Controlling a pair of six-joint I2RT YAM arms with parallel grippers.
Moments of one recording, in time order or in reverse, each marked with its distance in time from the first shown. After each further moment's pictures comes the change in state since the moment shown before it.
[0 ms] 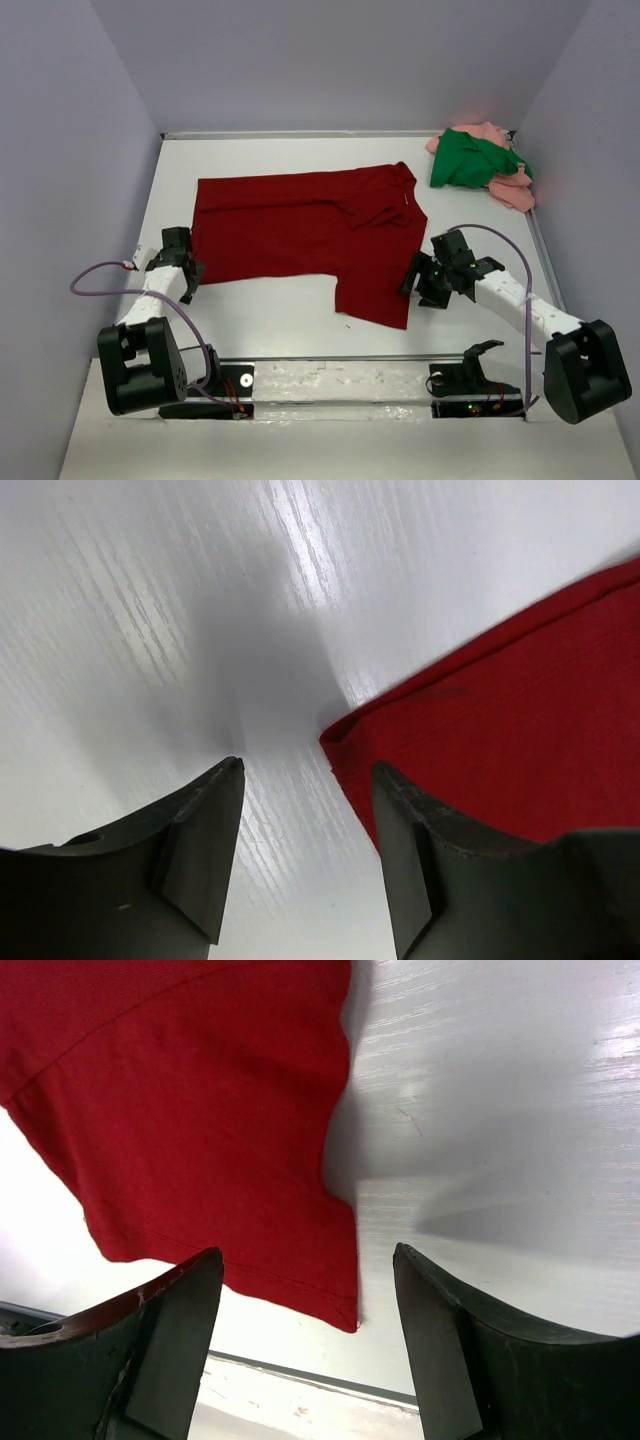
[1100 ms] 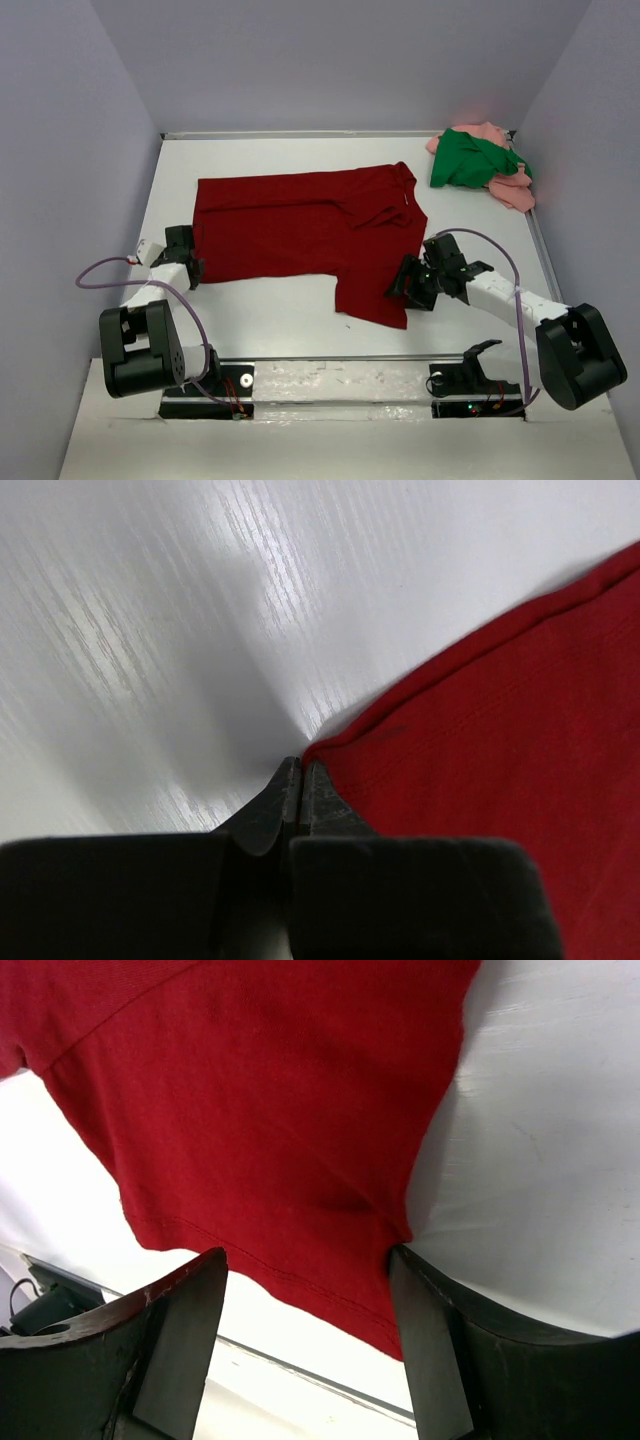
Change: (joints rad) left arm -0.013 0.094 -0.031 0.209 0.005 0.006; right arm 0.040 0.077 -0.059 0.183 -0.070 0.052
